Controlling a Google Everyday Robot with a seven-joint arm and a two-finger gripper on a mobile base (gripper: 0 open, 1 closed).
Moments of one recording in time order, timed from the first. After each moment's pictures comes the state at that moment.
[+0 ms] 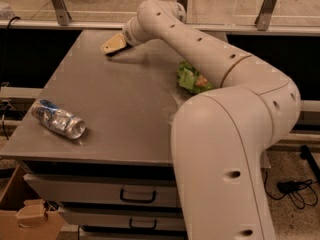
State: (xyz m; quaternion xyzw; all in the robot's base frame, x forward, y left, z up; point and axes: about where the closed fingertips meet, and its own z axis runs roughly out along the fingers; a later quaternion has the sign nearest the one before) arm 0.881 0.113 0.860 -0.34 0.80 0.13 0.47
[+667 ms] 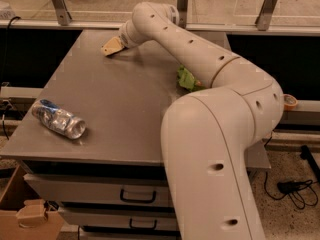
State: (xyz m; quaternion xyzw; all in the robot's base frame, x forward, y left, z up) arm 0.889 0.133 0.842 -0.37 0.80 0.13 0.46
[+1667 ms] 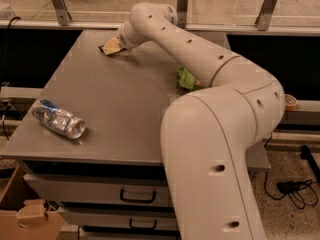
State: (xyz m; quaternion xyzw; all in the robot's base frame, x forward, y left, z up) arm 0.883 0.136 0.837 -0.37 0.80 0.12 0.45
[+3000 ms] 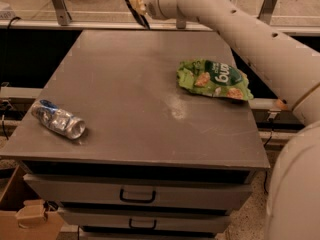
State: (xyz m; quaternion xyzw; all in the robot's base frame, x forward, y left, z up) arm 0.811 0.059 1.014 -0.38 0.67 0.13 0.62
